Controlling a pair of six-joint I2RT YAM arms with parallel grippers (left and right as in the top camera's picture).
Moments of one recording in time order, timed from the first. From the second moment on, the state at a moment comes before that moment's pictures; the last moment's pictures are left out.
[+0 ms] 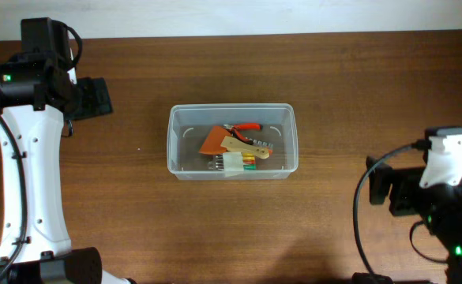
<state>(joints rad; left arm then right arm) 0.09 1.69 1.95 -1.41 -0.22 -0.15 -0.16 0.79 1.36 -1.17 -0.21 -0.10</state>
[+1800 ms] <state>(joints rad) 0.09 1.69 1.95 -1.41 -0.22 -0.15 -0.11 0.12 0.62 -0.26 -0.19 -0.21</state>
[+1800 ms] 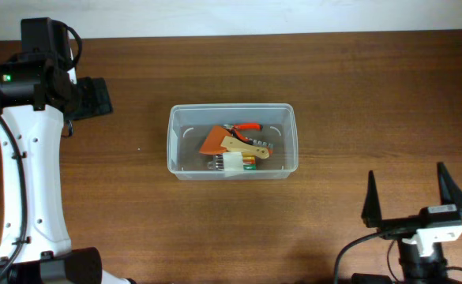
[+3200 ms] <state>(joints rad) 0.09 1.69 1.95 -1.41 -0.22 -0.15 -0.05 0.02 0.07 0.37 -0.13 -0.21</state>
